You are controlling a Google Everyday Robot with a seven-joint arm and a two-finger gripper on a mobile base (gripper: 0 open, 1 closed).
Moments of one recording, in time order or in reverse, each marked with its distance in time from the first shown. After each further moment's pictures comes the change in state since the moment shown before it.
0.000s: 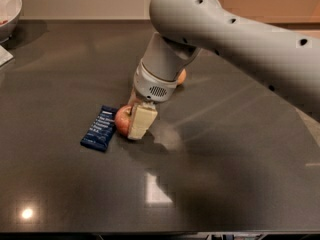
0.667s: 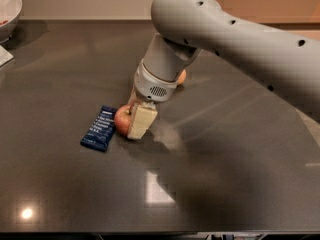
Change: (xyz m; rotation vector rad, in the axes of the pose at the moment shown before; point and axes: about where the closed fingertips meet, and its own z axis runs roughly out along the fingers) arm 0.001 -0.004 0.003 0.000 -0.015 -0.002
